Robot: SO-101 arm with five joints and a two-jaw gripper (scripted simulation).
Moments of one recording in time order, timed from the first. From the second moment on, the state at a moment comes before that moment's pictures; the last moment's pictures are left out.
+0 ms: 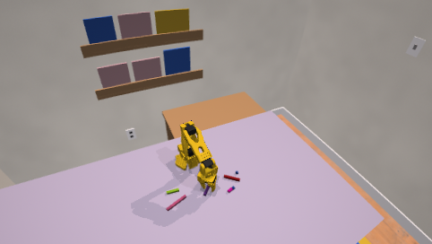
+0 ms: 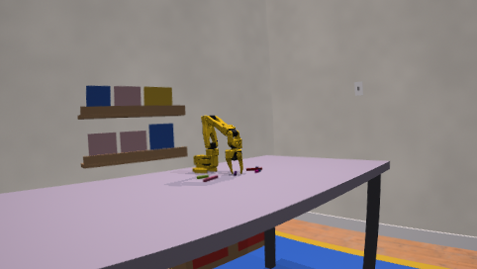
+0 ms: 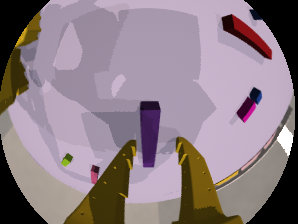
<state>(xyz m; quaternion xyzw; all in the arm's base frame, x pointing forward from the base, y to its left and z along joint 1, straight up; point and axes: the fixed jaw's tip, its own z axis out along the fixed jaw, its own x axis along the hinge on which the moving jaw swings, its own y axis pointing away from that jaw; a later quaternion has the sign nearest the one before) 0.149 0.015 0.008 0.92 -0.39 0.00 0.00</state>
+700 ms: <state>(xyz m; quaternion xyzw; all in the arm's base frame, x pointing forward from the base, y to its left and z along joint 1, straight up) 0.149 0.015 0.008 0.92 -0.39 0.00 0.00</state>
